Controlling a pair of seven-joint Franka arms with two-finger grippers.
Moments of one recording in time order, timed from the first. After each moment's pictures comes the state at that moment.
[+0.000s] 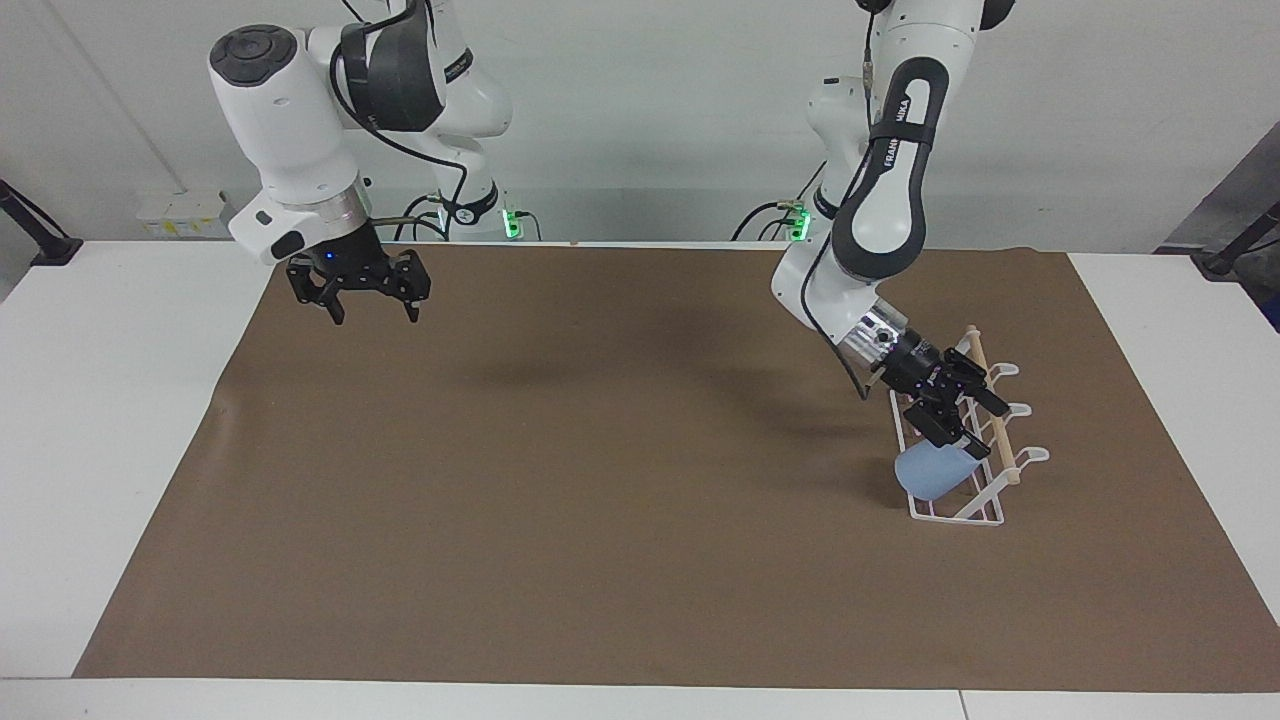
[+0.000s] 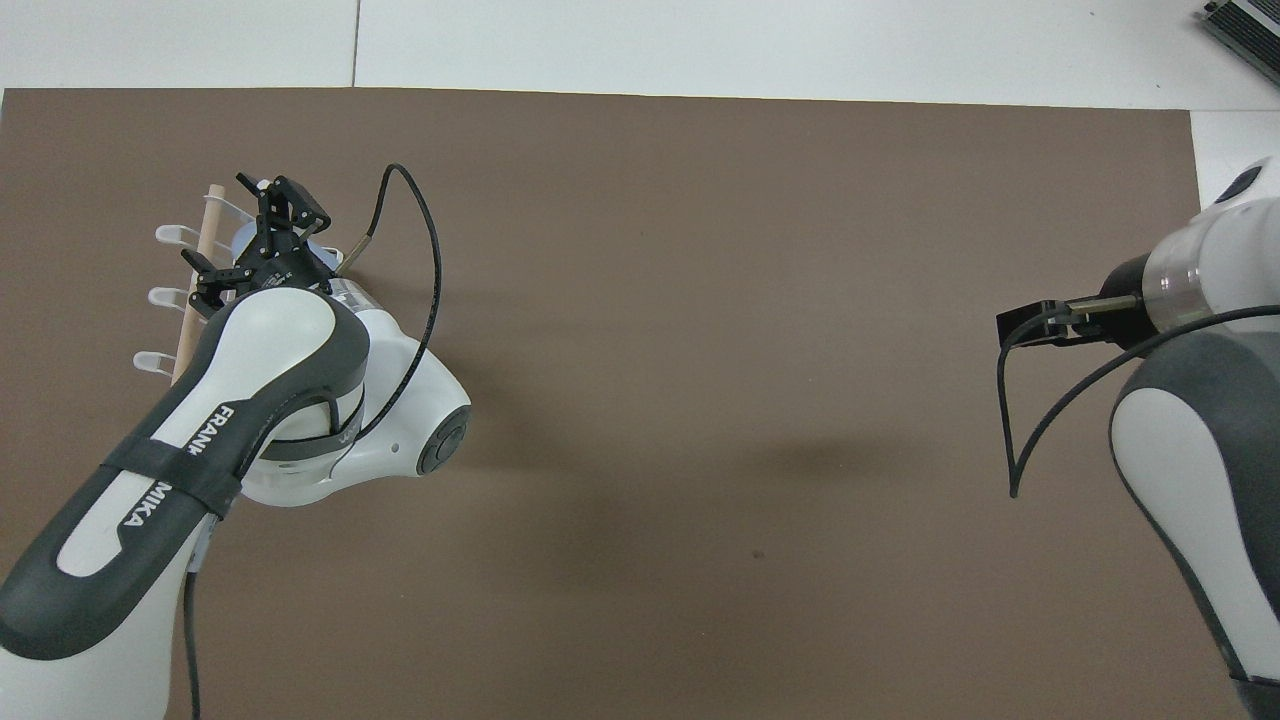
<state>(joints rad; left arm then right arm) -0.29 0.19 -0.09 -2.07 1.68 2.01 0.69 -0.16 -0.03 0.22 -1.79 -0.02 1.79 0.01</state>
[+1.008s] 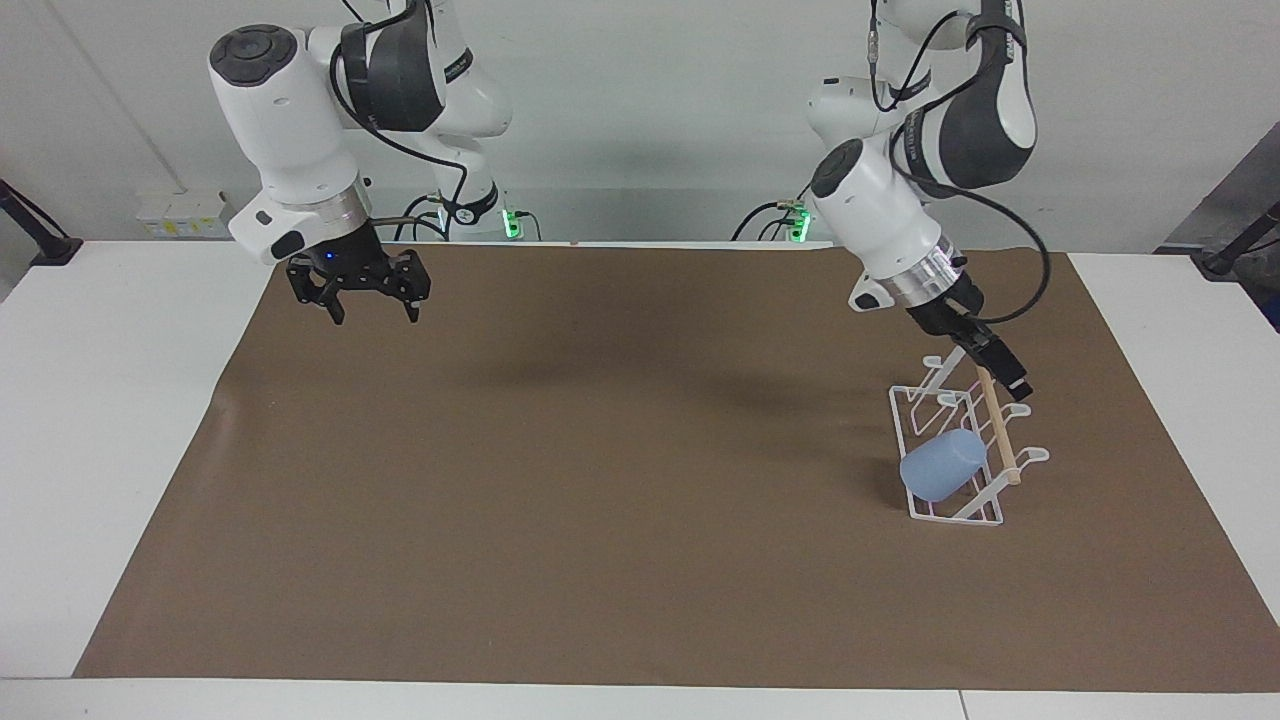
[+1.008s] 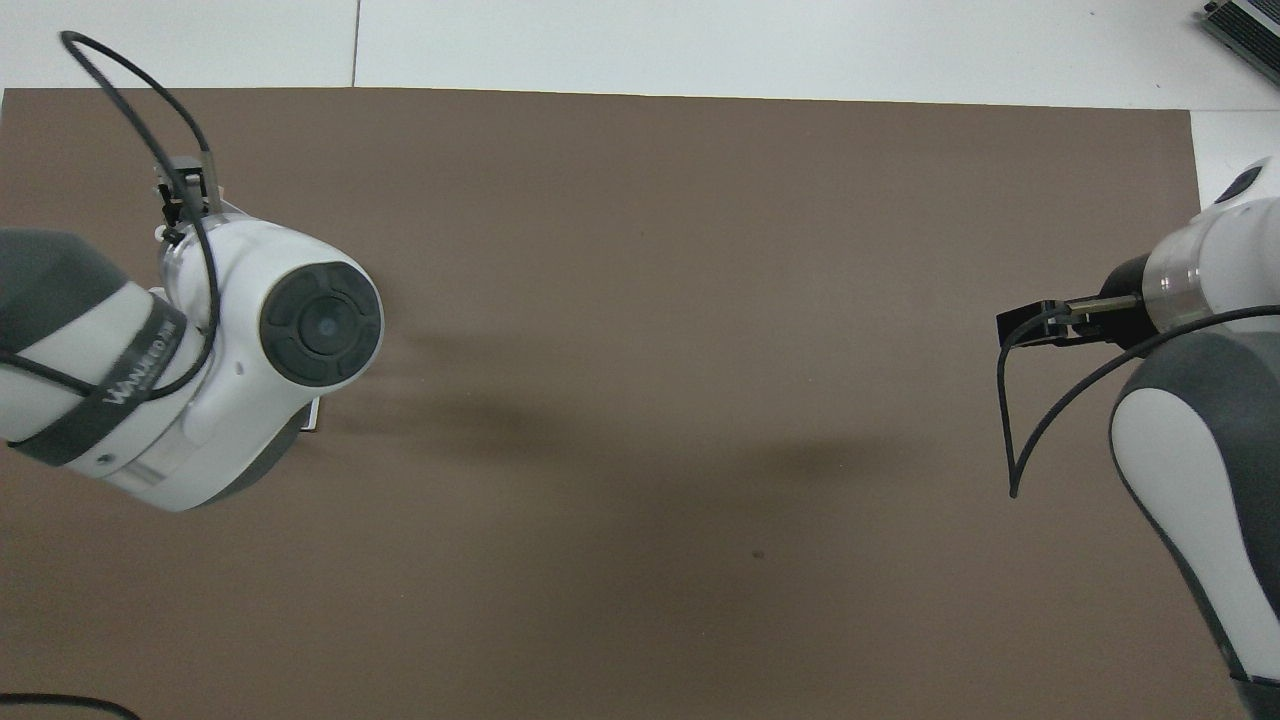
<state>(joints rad) -0.27 0.05 -0.07 -1.85 0.80 1.92 0.69 -0.16 -0.03 0.22 -1.79 -0.02 1.79 0.01</state>
